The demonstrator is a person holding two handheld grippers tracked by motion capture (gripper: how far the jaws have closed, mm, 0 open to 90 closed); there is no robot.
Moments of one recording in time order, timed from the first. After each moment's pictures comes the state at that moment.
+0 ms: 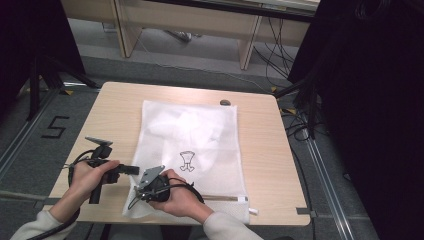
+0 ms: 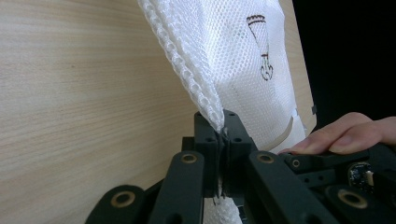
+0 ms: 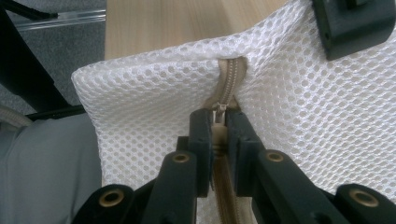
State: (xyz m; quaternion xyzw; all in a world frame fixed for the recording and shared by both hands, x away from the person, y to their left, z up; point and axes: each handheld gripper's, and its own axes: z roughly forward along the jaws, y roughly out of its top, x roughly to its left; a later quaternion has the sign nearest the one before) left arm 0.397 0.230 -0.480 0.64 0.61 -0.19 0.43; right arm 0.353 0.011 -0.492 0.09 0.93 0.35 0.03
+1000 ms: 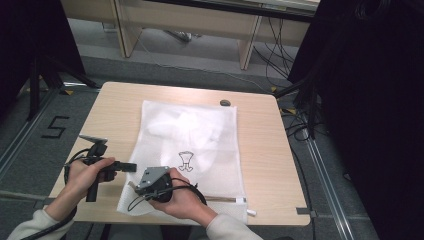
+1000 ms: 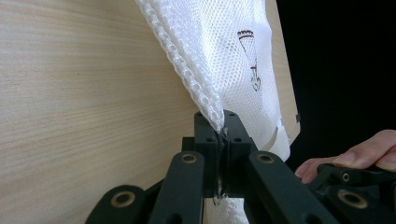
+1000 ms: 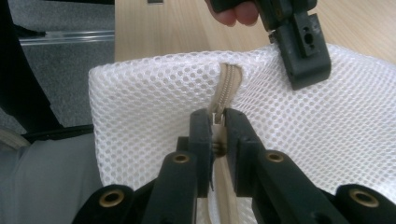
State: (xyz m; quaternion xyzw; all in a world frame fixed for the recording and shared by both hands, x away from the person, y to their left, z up) left arm 0.400 0.243 -0.478 0.62 0.61 -0.21 0.44; right arm 0.339 0.003 -0.460 0.08 0.91 0.39 0.08
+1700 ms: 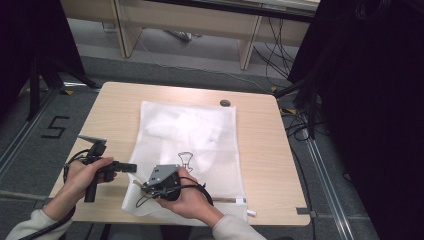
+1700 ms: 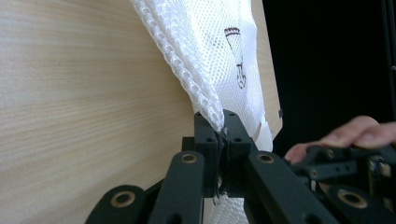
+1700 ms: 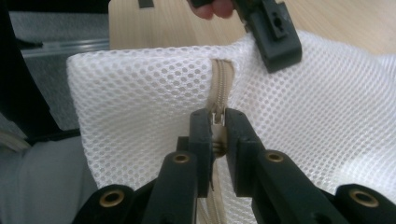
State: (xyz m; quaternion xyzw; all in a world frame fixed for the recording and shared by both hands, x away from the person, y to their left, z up) left arm 0.400 0.245 -0.478 0.61 0.60 -0.25 0.45; right arm 0.343 -0.016 -0.459 0.12 0.90 0.41 0.06
